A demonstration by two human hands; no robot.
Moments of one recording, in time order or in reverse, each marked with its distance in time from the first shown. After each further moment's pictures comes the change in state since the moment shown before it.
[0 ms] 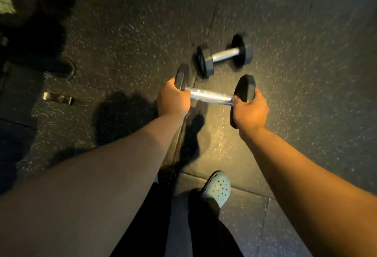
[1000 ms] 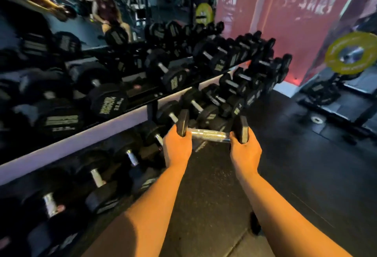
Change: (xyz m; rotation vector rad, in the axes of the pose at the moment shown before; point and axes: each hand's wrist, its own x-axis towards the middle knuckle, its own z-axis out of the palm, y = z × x) left_hand -0.250 0.100 -0.577 -0.610 0.801 0.123; right_hand -0.457 -0.431 -0.031 0.233 -0.380 -0.809
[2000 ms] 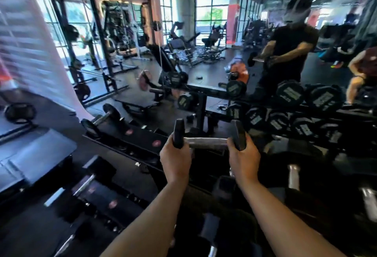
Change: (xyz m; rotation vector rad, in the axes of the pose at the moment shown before) left_hand 0.270 -0.109 -0.587 0.030 1.273 -0.188; right_hand -0.298 -0.253 0.672 0.289 -1.171 -0.371
